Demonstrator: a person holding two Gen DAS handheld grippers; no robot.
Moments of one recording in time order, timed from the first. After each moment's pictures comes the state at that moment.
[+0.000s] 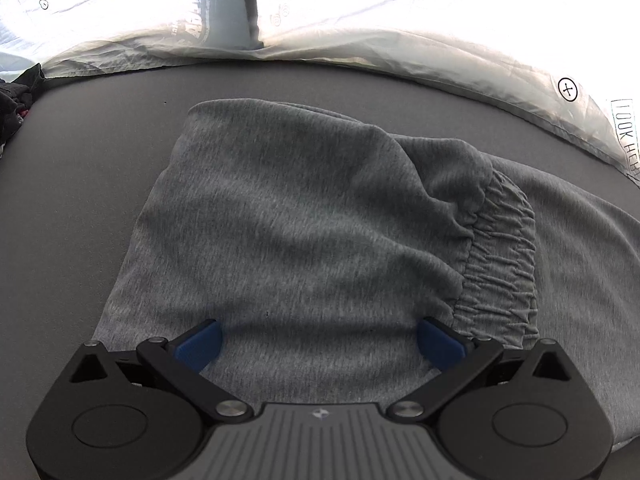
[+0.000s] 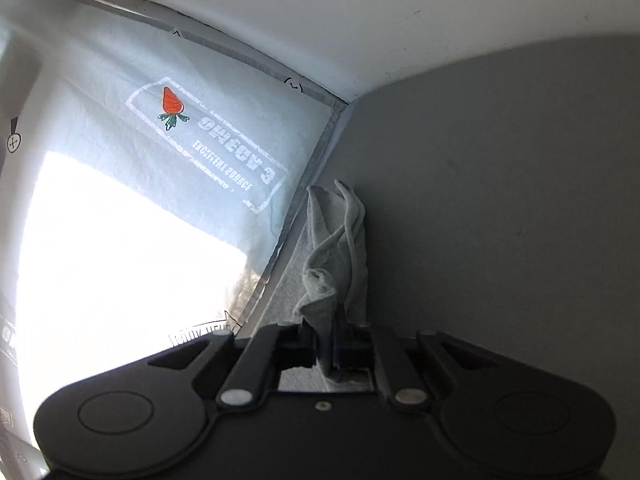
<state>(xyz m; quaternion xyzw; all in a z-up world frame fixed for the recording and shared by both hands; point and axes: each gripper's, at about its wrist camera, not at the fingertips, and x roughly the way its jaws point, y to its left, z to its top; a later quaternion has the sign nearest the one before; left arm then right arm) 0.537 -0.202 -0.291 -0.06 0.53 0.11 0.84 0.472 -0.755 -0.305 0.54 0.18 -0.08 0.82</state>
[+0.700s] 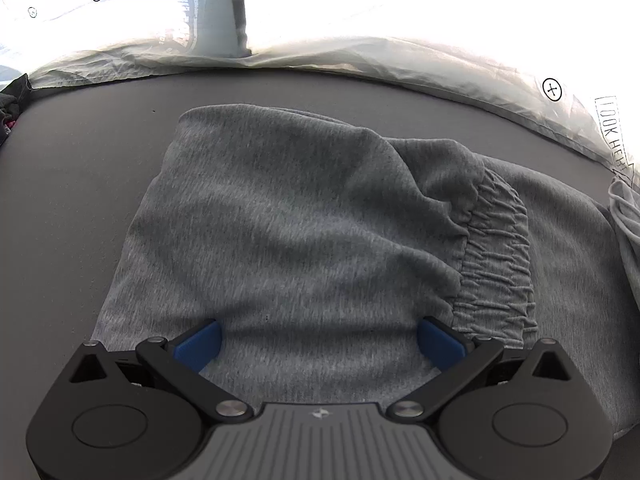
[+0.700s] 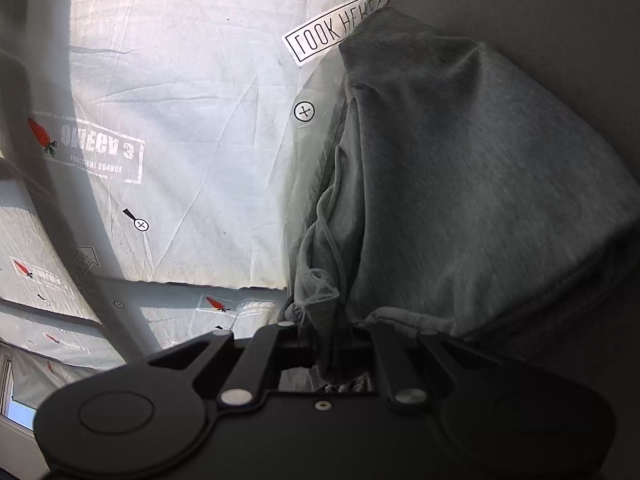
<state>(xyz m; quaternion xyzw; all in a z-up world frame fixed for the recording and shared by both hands) 0.536 -0.205 -0.289 -0.05 0.51 0.08 0.85 0.529 -0.536 -0.327 0.57 0.37 0.20 0.70</state>
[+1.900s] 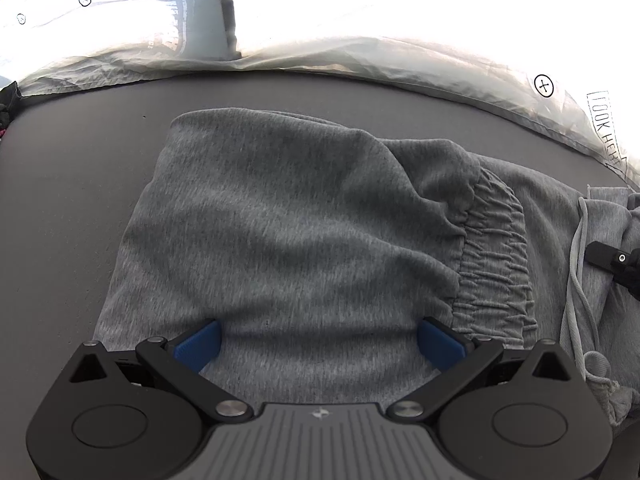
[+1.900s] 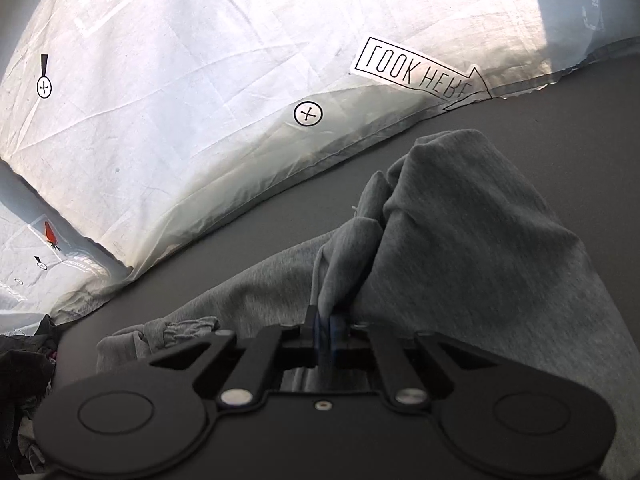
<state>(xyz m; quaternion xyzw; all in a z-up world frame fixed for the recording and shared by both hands) 0.540 -0.205 -0.298 -0.05 0.51 0.07 0.86 0.597 -0.459 -0.282 0.28 0.37 0.09 0.88</state>
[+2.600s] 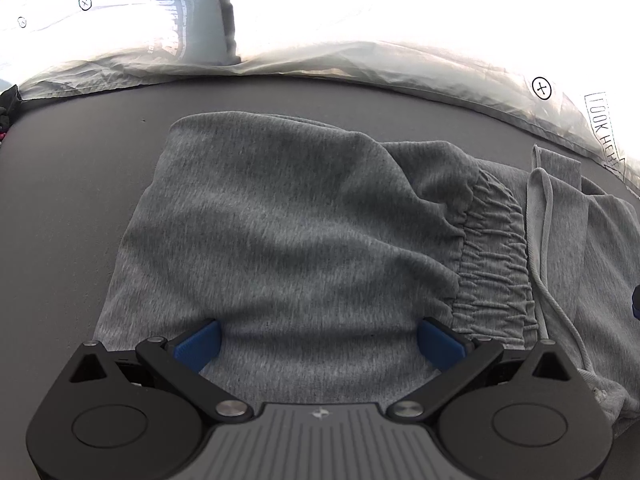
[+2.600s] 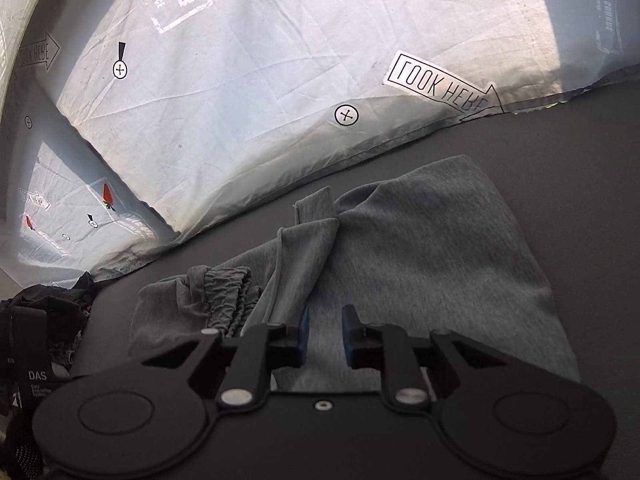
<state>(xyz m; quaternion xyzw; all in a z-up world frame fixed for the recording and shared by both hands) 0.536 -0.207 -0.305 -0.05 0.50 0.07 0.86 0.546 -0.475 -0.276 0.22 0.38 0.16 0.89</state>
